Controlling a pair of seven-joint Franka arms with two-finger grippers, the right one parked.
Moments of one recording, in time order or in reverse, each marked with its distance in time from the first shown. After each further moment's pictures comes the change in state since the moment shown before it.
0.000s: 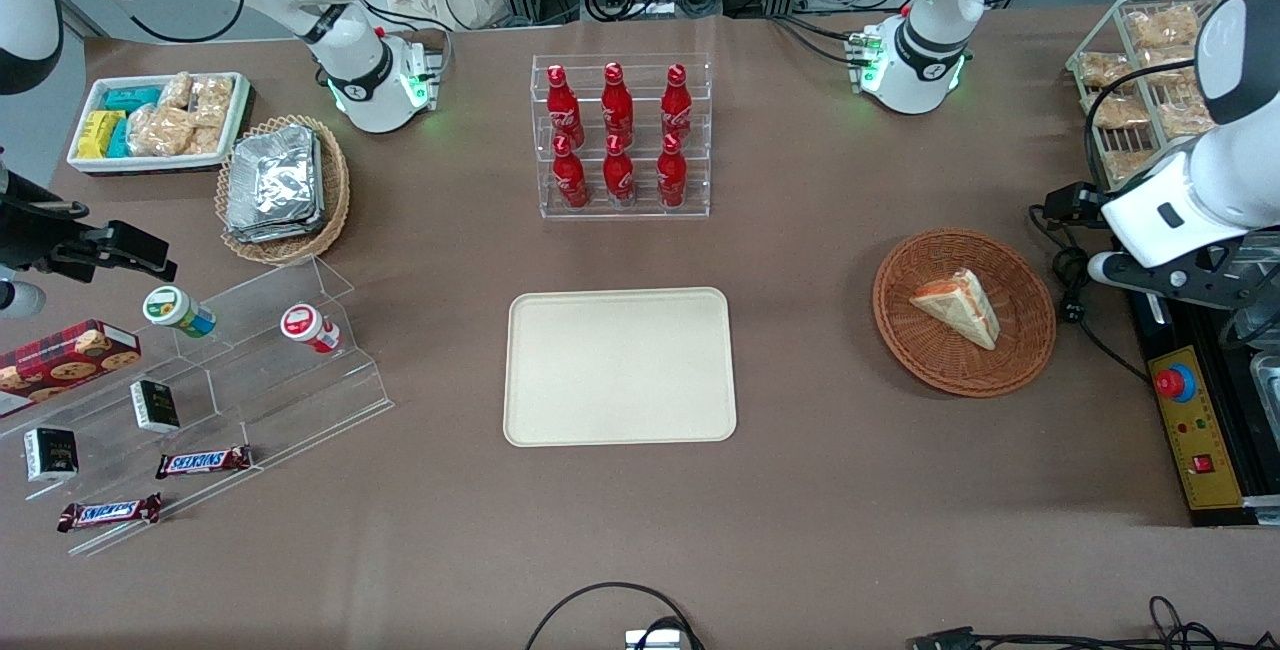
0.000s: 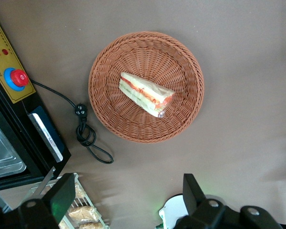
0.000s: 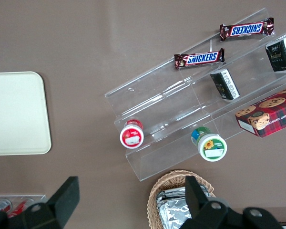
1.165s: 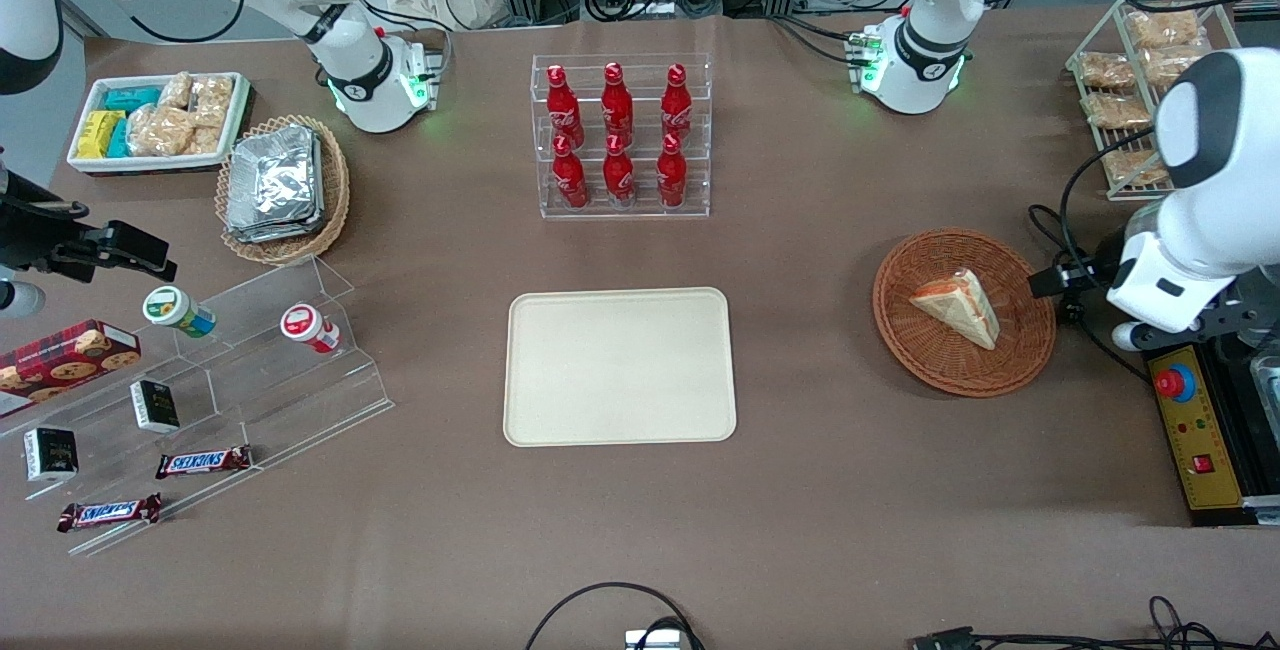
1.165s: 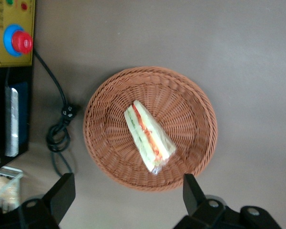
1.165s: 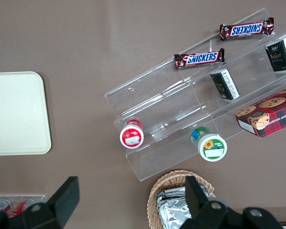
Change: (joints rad) arm 0.050 -0.031 0.024 -0.327 -0.043 0.427 -0.555
